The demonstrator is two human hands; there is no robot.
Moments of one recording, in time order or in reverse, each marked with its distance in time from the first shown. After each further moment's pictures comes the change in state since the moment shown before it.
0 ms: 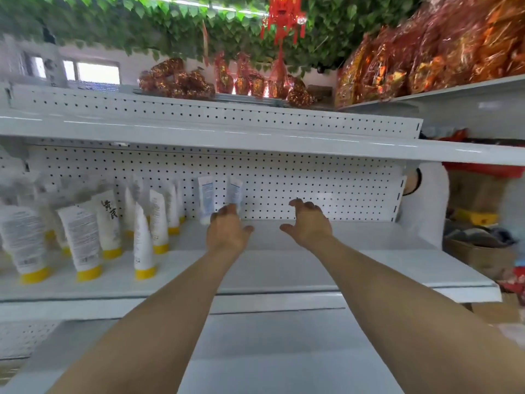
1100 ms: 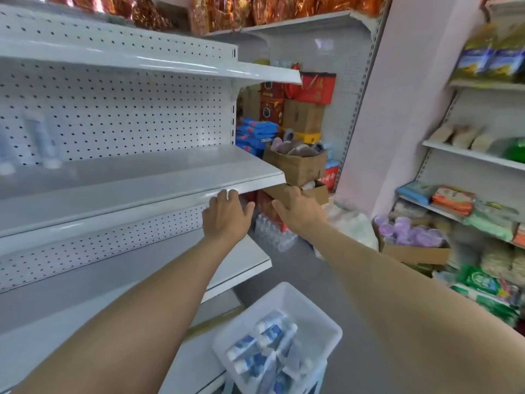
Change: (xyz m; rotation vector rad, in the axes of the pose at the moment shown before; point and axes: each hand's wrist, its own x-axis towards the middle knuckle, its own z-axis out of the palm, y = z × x) left_hand -0.261 0.223 0.112 -0.016 -0.300 0.434; right_hand -0.289 0.248 -0.110 -0.027 0.078 0.482
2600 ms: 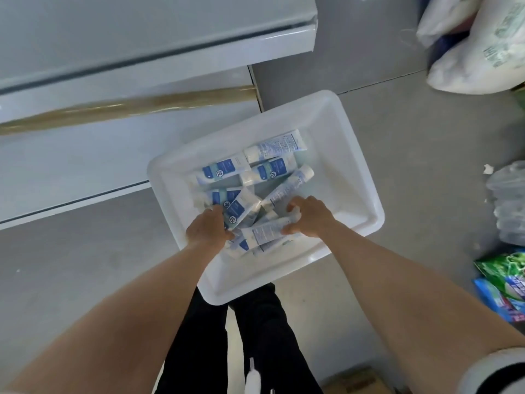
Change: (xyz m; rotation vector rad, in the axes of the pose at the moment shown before) left_hand -0.203 -0.130 0.523 0.105 -1.113 -0.658; right_hand -0.038 0.376 0.481 -0.181 -1.312 0.130
